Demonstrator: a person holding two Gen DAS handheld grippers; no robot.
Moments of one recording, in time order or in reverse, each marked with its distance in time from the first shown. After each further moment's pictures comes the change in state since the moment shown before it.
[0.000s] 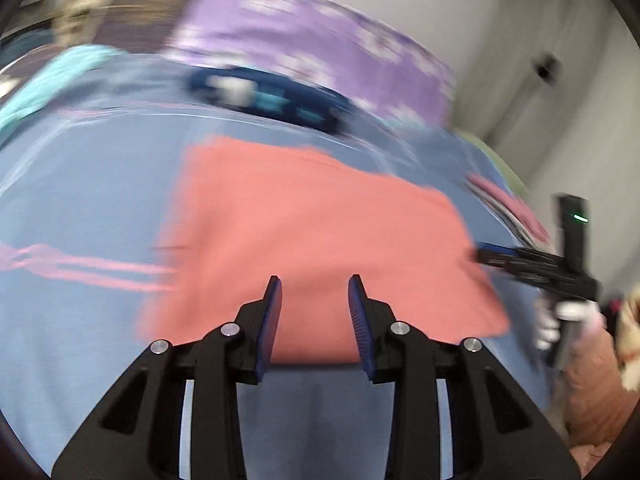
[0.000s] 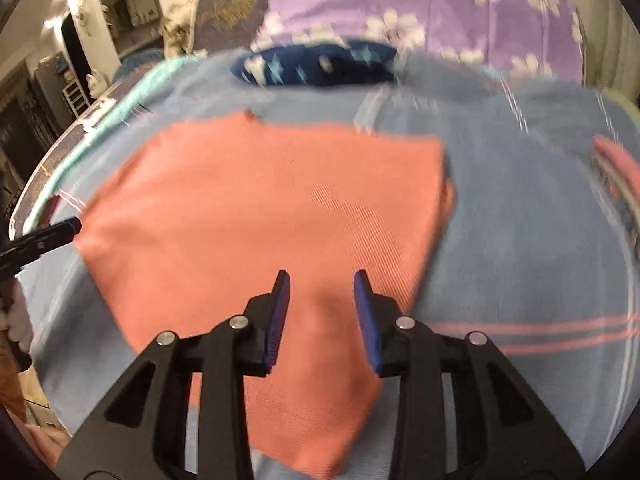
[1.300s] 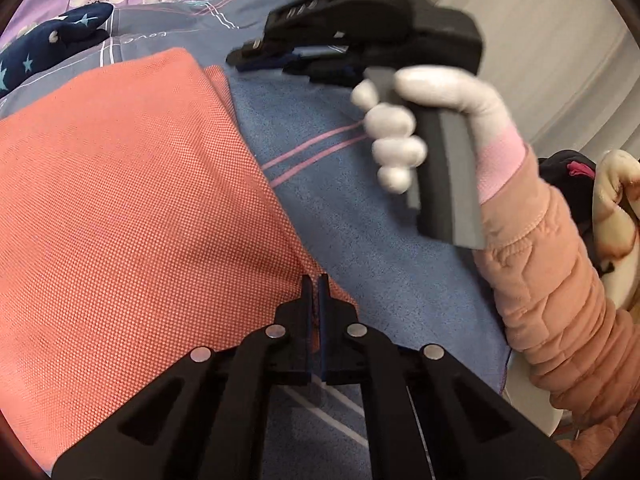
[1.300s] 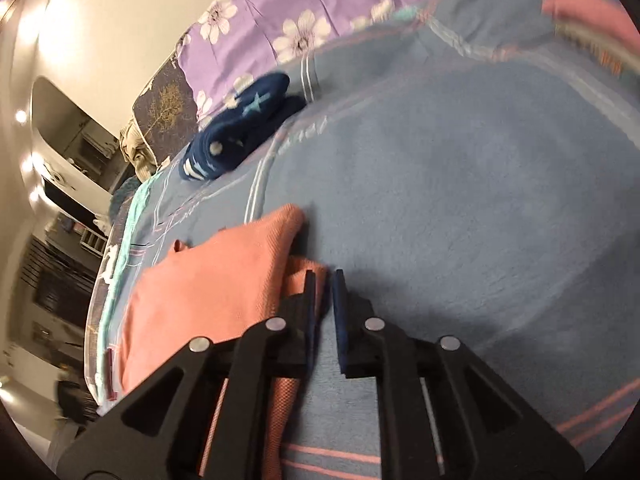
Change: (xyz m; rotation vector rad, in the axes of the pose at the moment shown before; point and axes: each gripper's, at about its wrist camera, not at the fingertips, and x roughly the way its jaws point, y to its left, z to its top) left arm 0.159 -0.244 -0.042 0.427 0.467 -0.371; right arm 0.046 -0.157 0.021 0.527 -0.069 0.199
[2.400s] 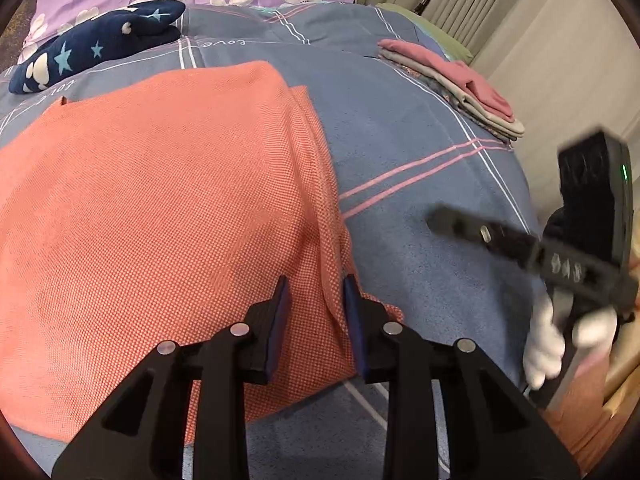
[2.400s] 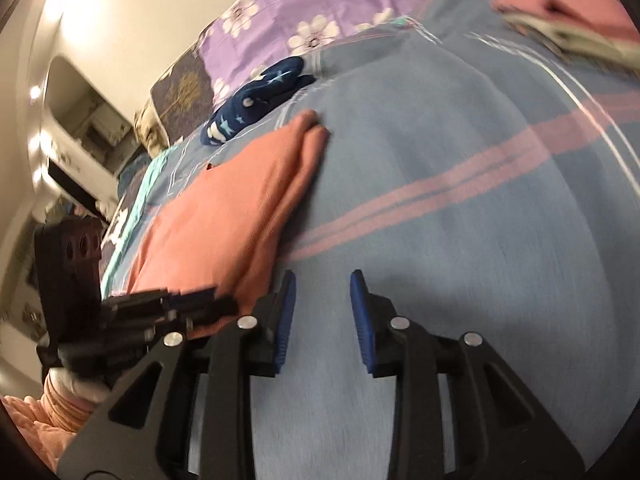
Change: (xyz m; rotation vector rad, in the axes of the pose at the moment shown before) left arm -0.026 0.029 0.002 -0.150 -0.042 0.172; right arm -0.089 0.009 -0.113 -0.074 -0.002 -0.020
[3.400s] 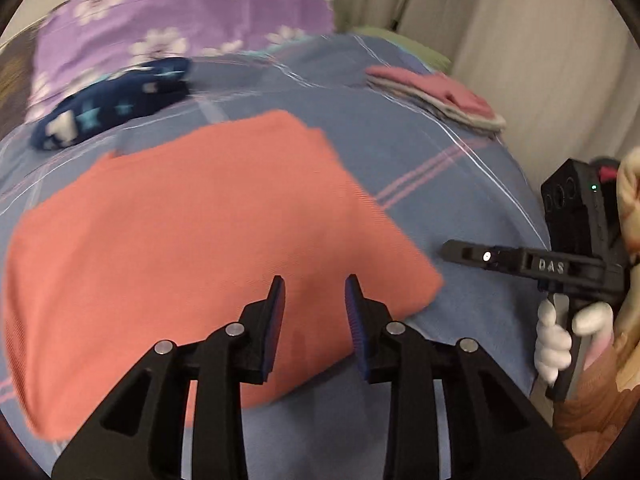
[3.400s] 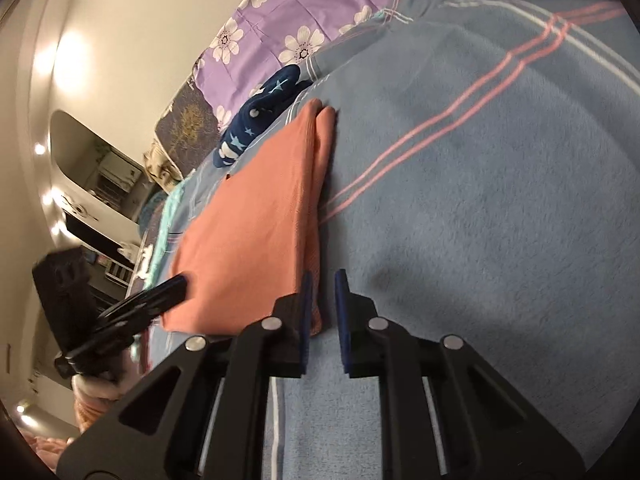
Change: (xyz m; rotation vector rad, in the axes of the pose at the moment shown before) left arm -0.049 0.000 -0.015 0.180 -0.097 0.047; right arm -0.011 -0.003 -0.052 0.213 -0.079 0.098
